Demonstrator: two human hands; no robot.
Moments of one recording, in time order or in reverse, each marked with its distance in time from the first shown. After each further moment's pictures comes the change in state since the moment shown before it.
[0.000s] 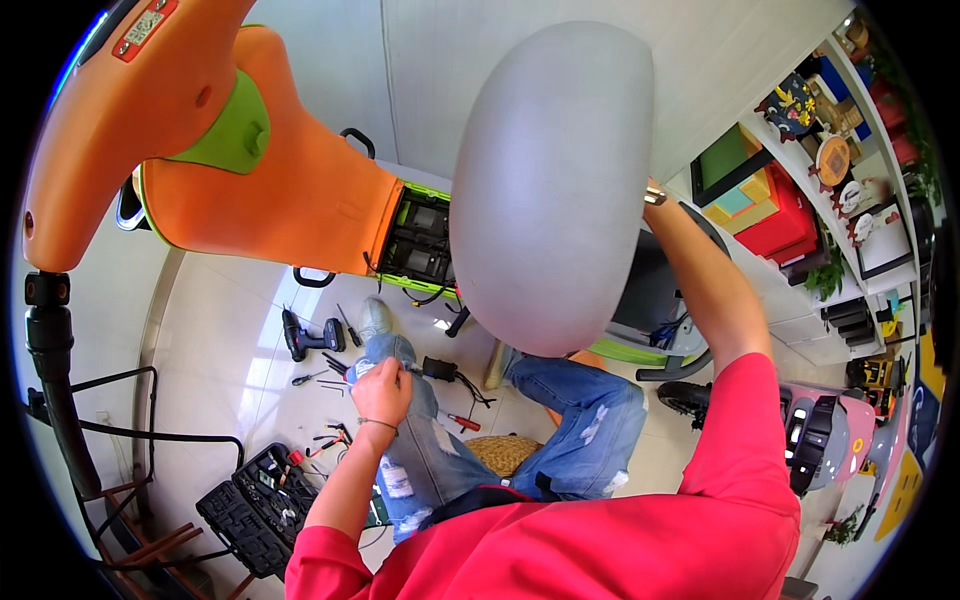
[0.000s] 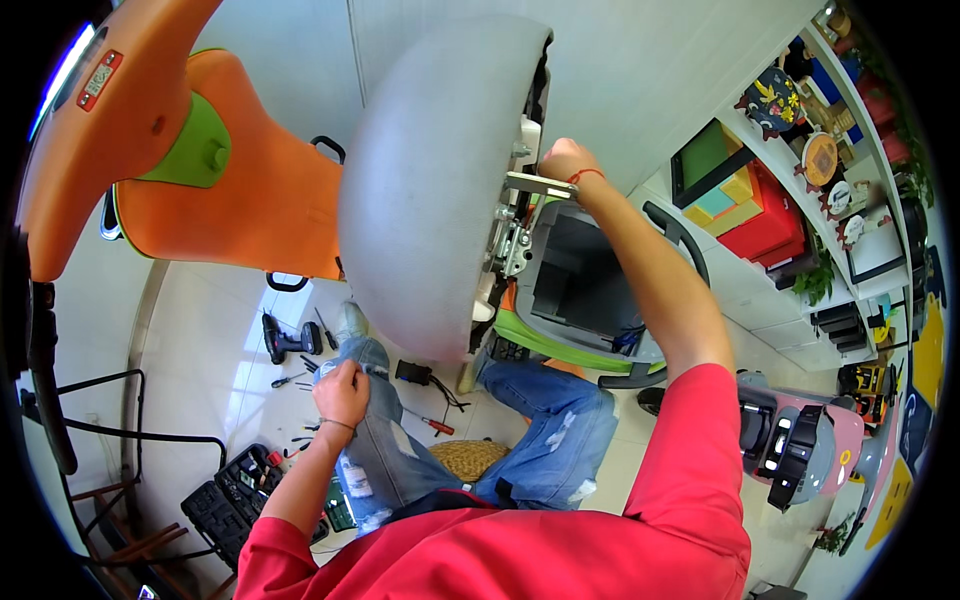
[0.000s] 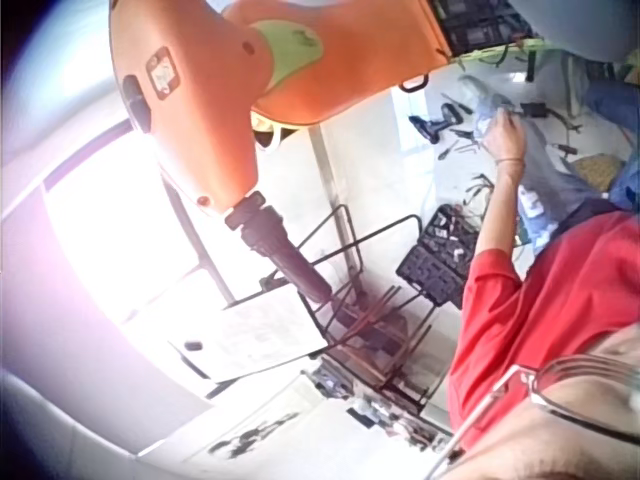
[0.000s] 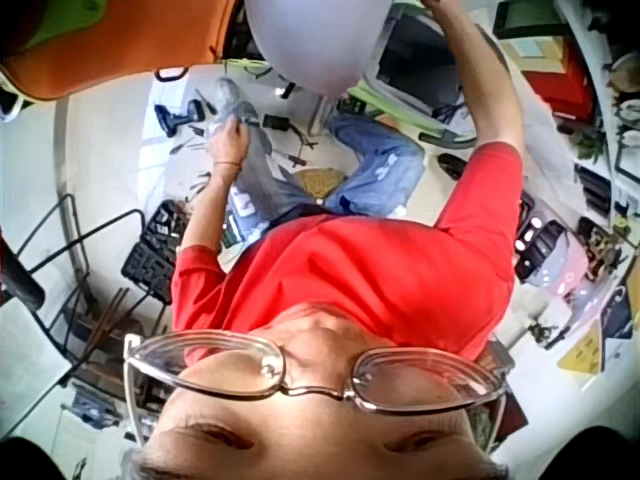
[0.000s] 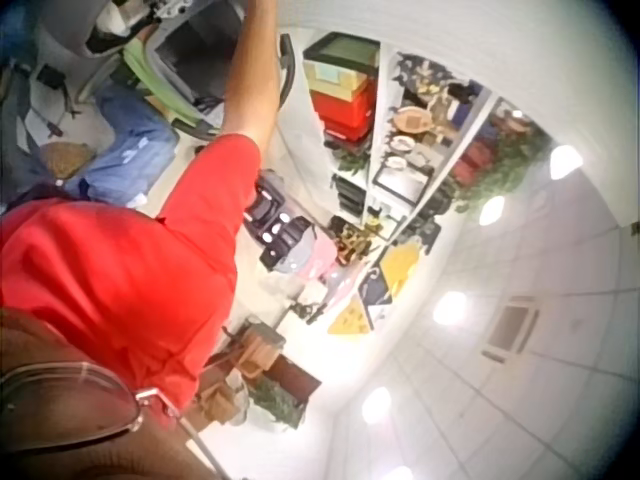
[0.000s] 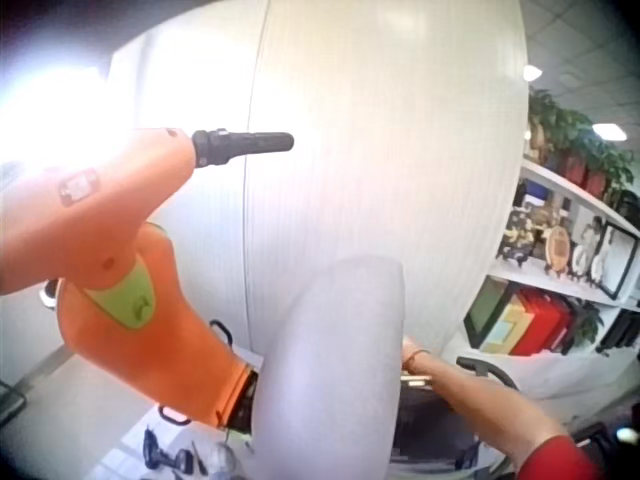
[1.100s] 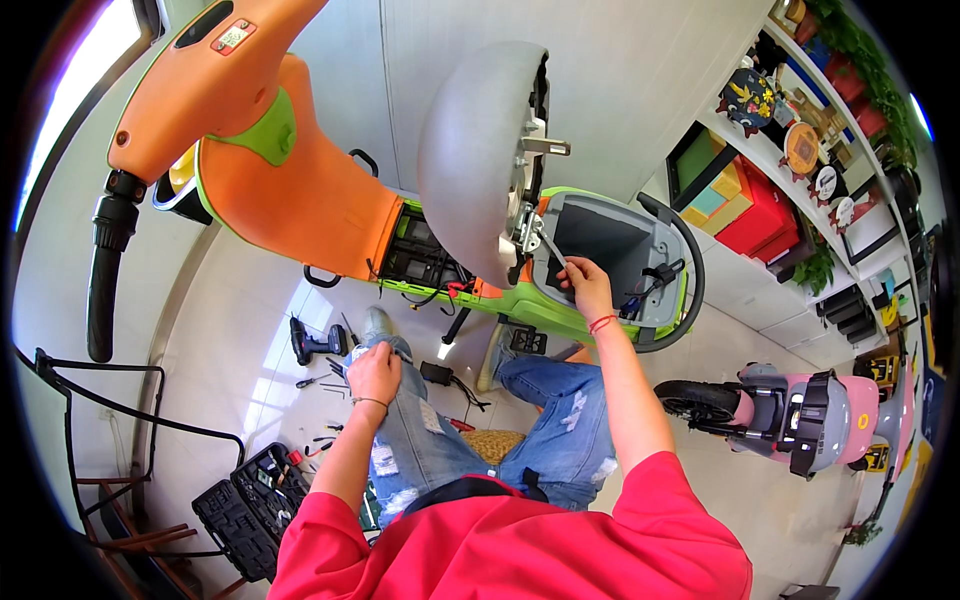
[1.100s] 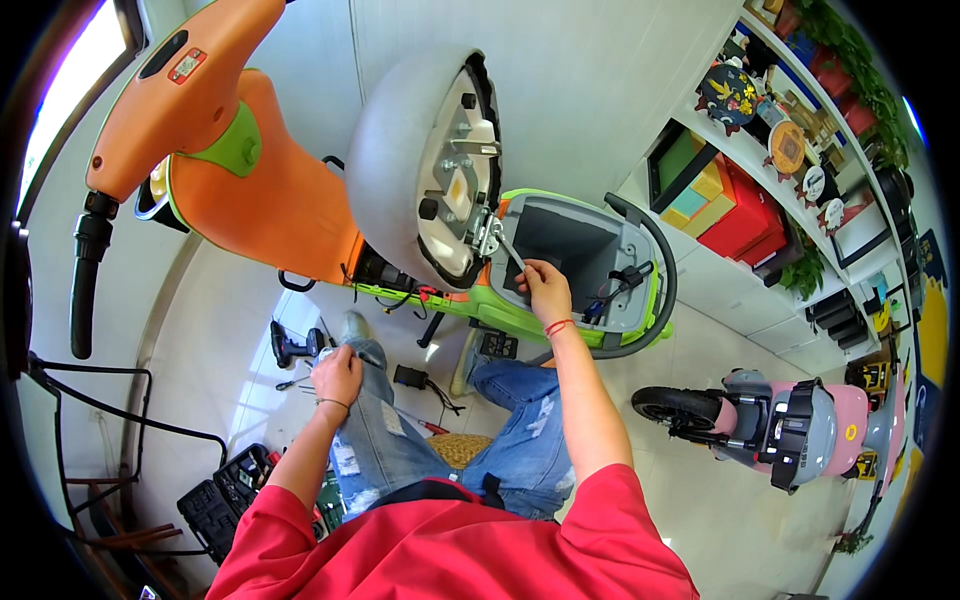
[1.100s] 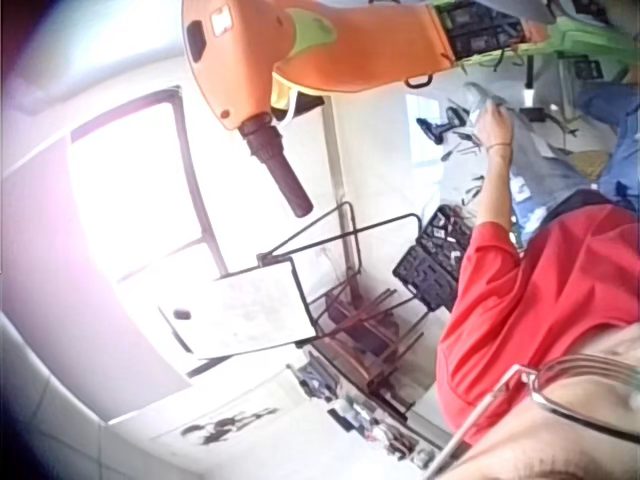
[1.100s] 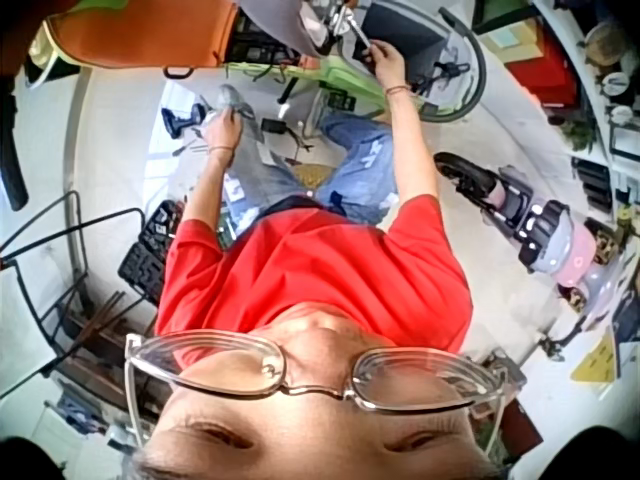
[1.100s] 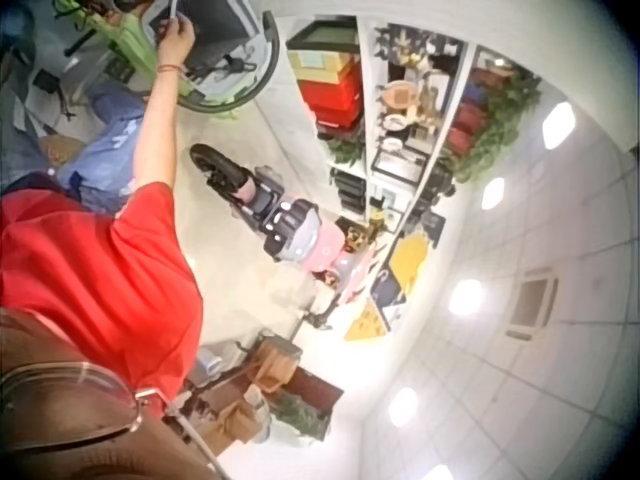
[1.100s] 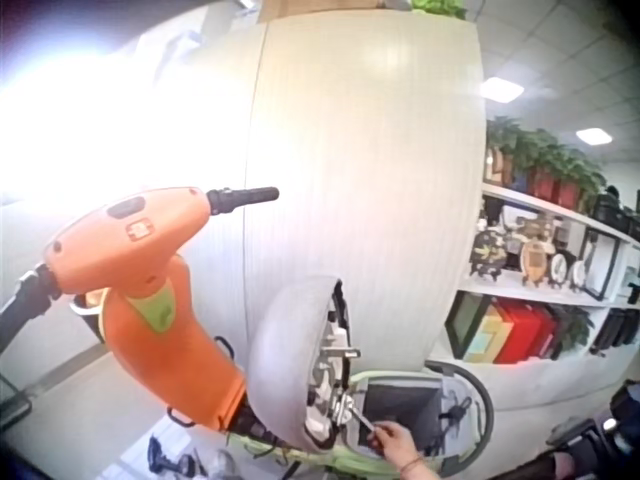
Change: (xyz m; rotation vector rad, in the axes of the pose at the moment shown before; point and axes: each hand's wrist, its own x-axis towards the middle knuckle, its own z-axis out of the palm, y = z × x) left_hand -0.023 0.009 -0.006 0.097 0.012 0.021; right_hand -0.236 0.044 0.077 1.081 0.117 0.113
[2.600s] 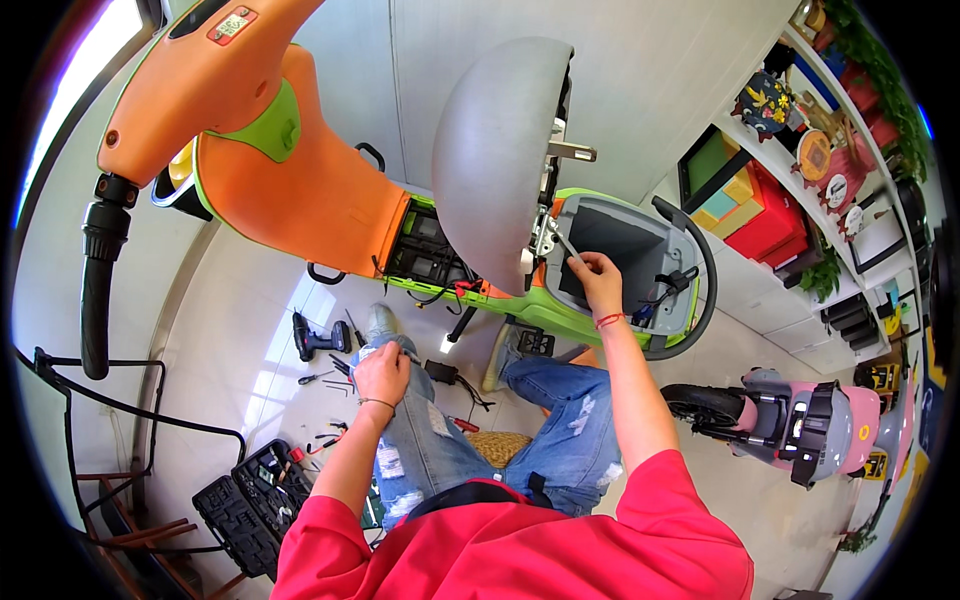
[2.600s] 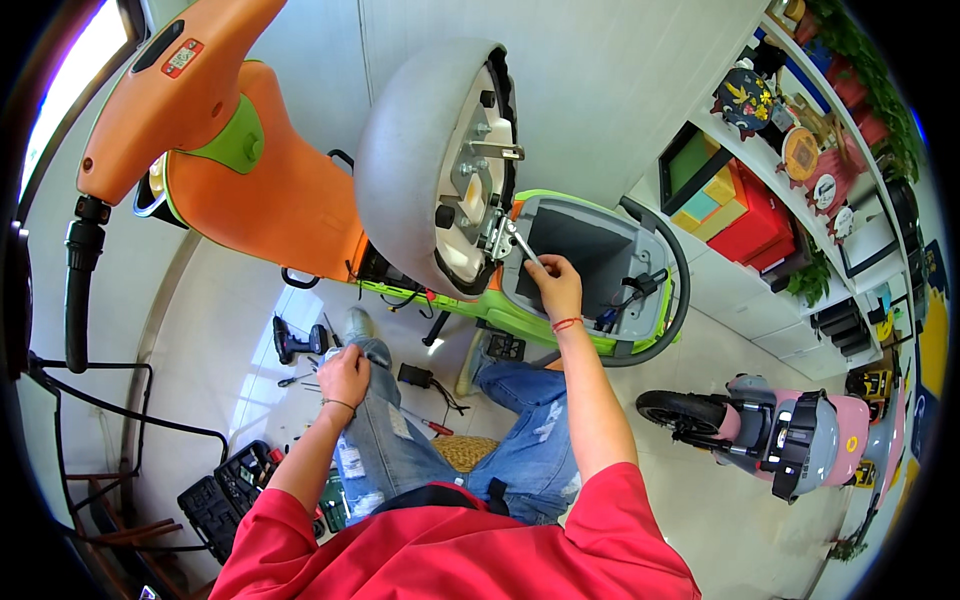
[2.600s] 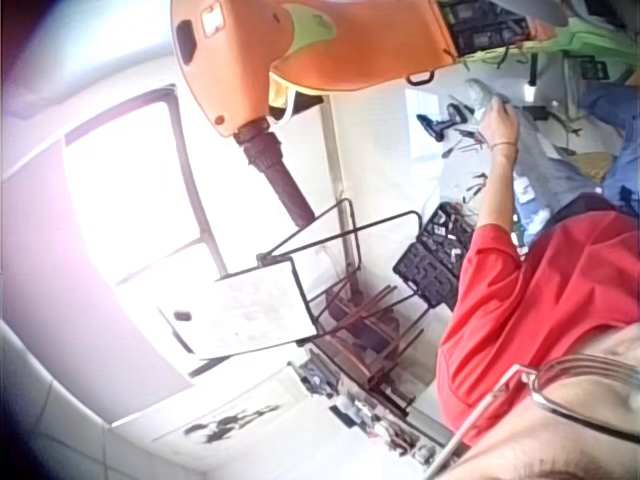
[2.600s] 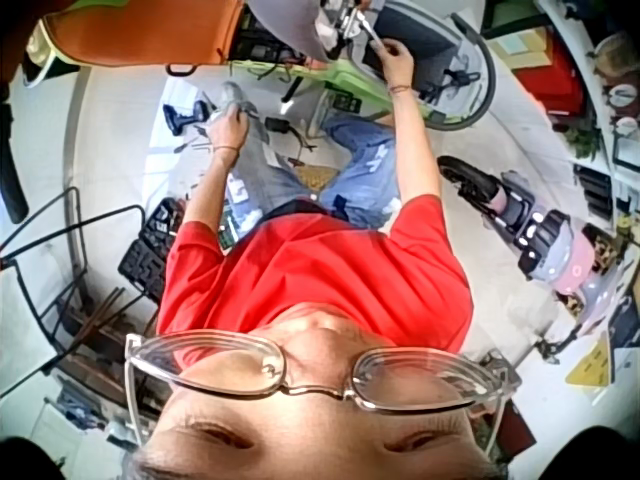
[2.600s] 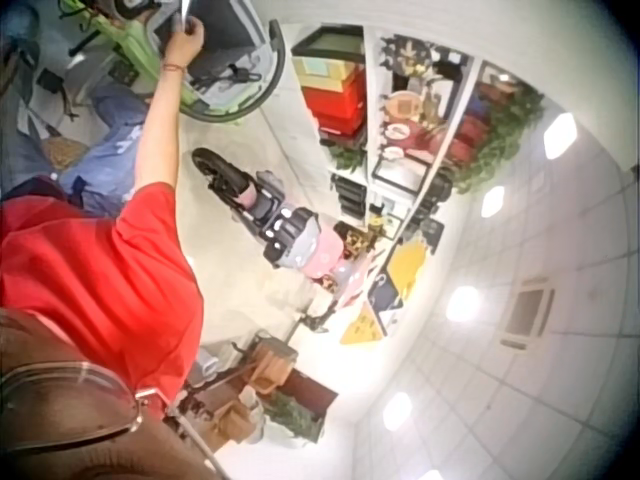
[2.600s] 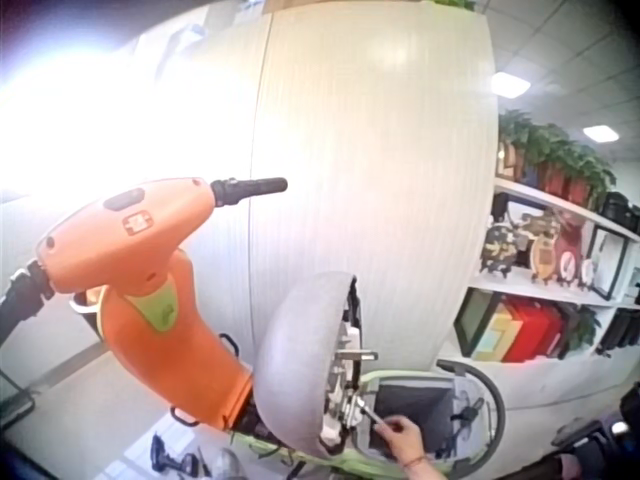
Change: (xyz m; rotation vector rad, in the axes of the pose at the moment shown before) left_hand 0.007 0.001 0.003 -0.039 0.011 0.015; right_hand 0.020 0.007 0.007 -0.107 0.251 -0.012
